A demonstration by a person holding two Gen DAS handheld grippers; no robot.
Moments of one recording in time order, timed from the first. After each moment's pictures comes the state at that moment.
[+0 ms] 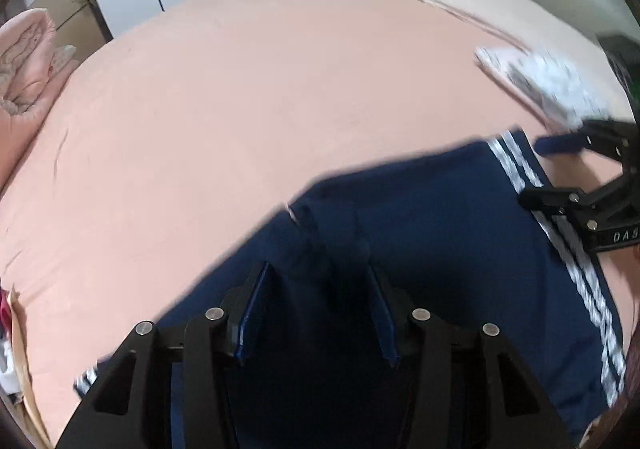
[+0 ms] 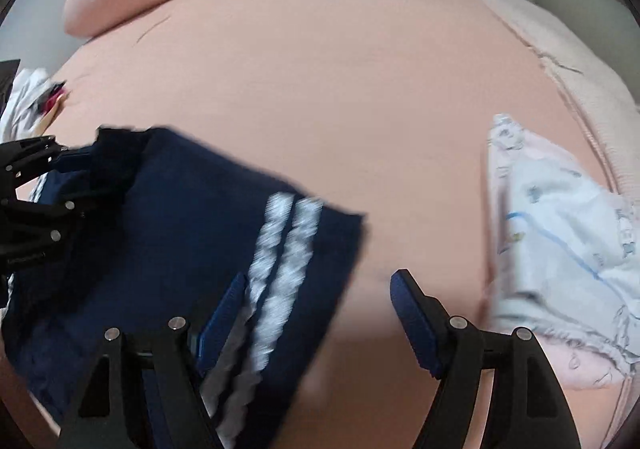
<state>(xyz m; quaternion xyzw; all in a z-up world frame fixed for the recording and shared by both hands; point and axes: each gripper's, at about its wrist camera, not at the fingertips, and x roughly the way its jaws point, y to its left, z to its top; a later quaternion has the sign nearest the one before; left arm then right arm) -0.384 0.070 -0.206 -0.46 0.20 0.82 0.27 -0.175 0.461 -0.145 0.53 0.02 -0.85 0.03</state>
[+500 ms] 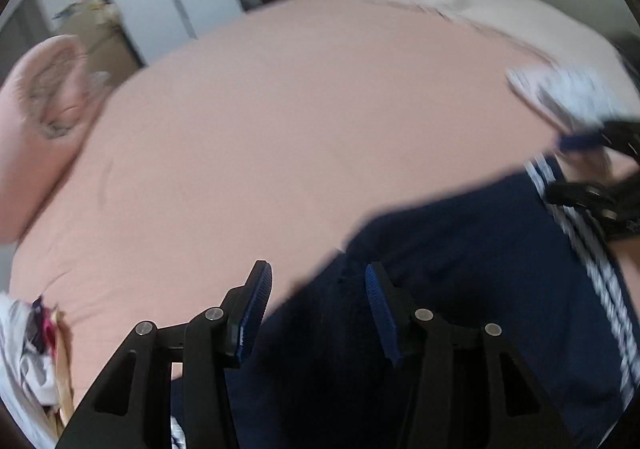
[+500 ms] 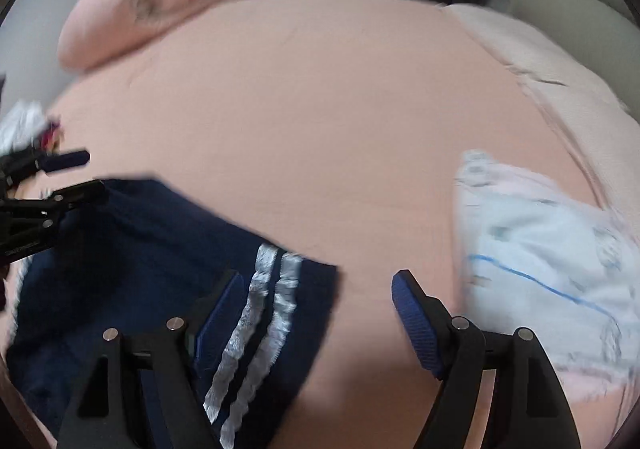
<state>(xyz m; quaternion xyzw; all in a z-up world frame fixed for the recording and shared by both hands) -0.409 0.099 -0.199 -0.43 0.25 0.84 0.24 -0.200 0.428 -0.151 0.50 0.01 -0.86 0.04</state>
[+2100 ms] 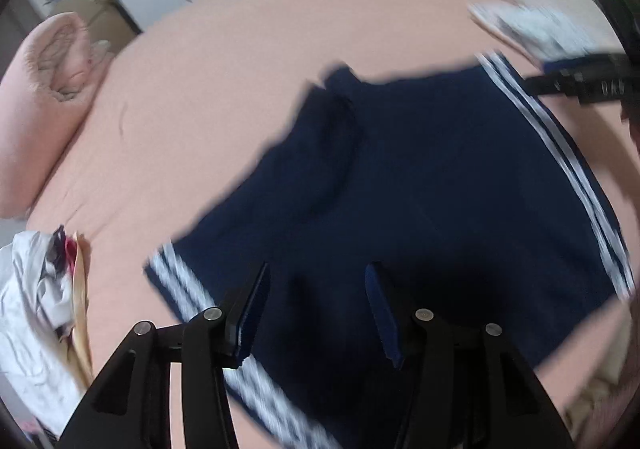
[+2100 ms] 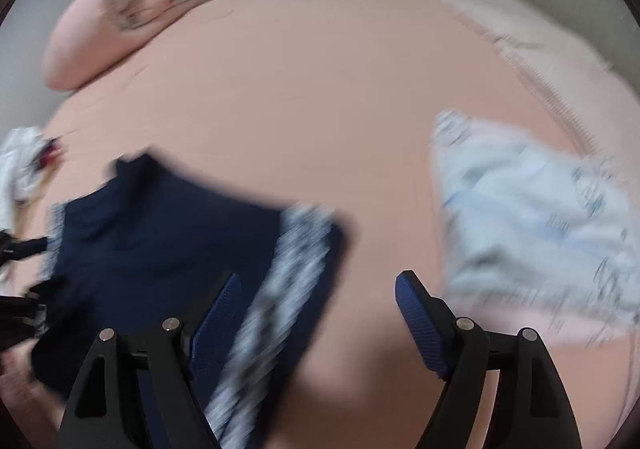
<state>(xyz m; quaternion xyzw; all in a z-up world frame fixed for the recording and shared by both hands) -0.372 0.122 -0.208 -0.50 0.29 0.79 0.22 -0.208 0.409 -0.148 0.52 -0.05 -0.85 0.02</state>
